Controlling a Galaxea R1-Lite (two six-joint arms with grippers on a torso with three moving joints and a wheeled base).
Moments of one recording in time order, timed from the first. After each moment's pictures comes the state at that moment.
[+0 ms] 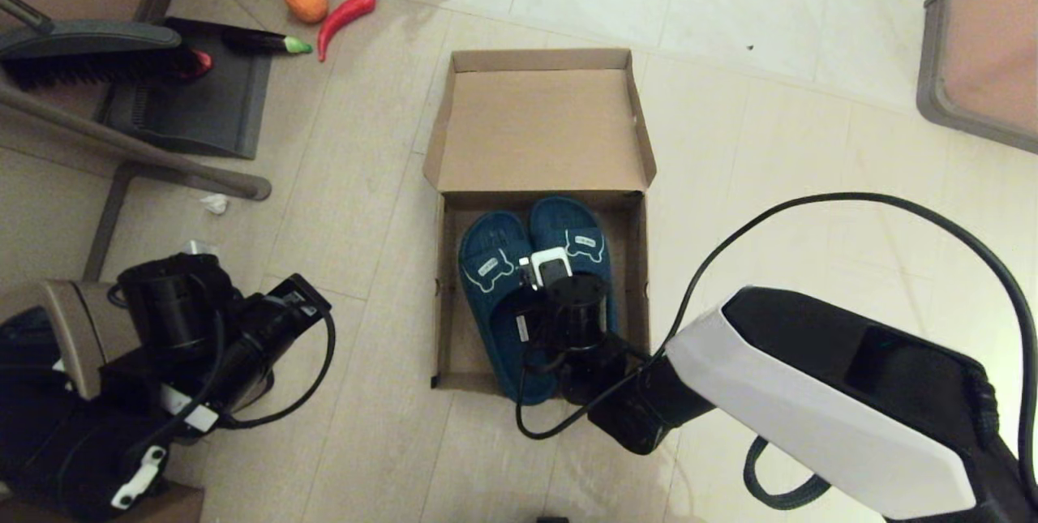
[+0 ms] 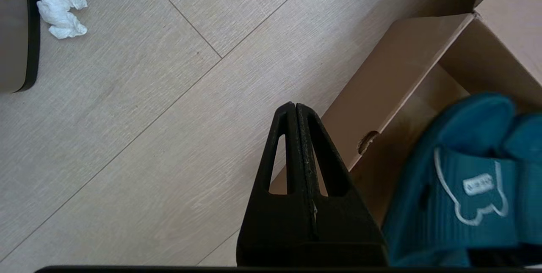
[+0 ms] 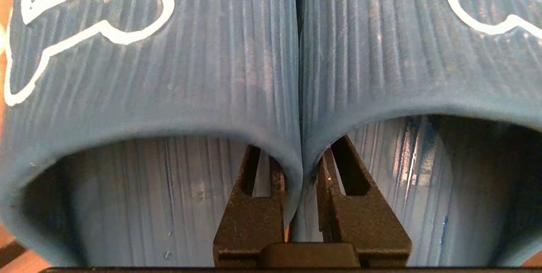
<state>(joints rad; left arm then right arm) -0.22 1.78 -0.50 -1.10 0.29 -0.58 0.73 2.48 -1.40 -1.01 -0.54 -0.07</state>
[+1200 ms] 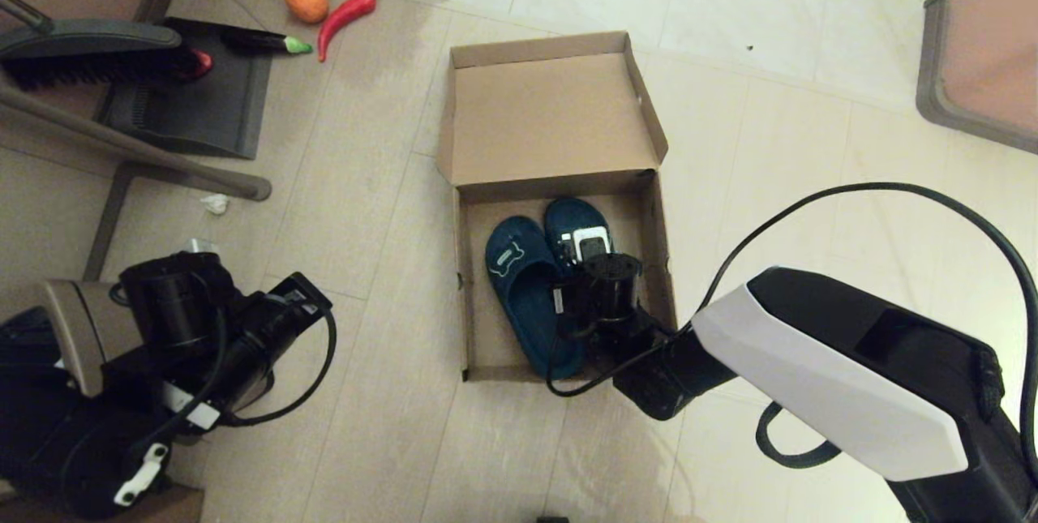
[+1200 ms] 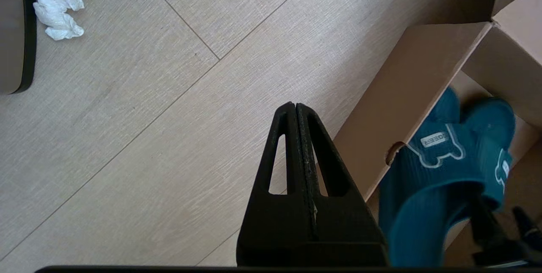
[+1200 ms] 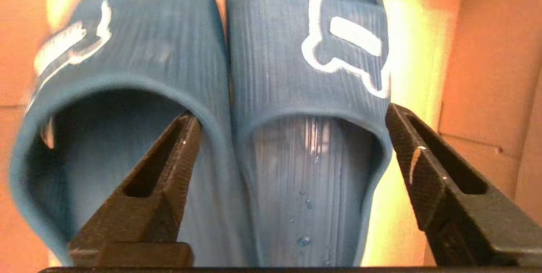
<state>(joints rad) -0.22 1.78 -0.51 -1.10 0.29 -0.58 0.61 2.48 -1.43 -1.01 -0.56 -0.06</state>
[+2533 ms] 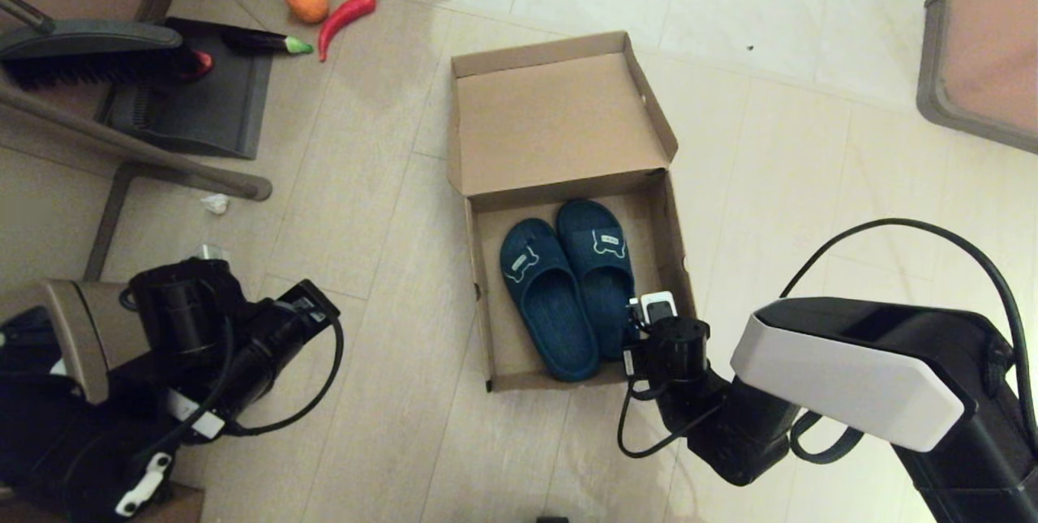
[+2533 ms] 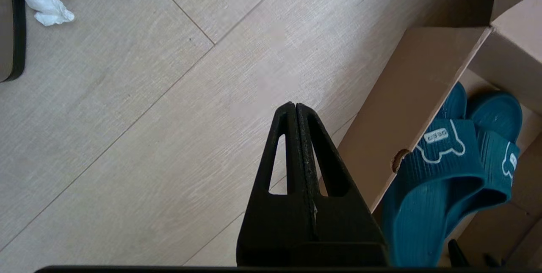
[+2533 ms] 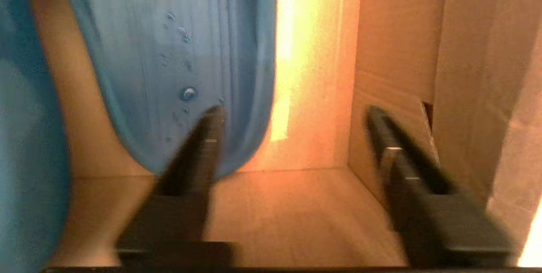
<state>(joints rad) -0.25 1.78 -0.49 -1.09 0.29 -0.58 0.47 2.49 -0.96 -1.29 -0.55 -0.06</state>
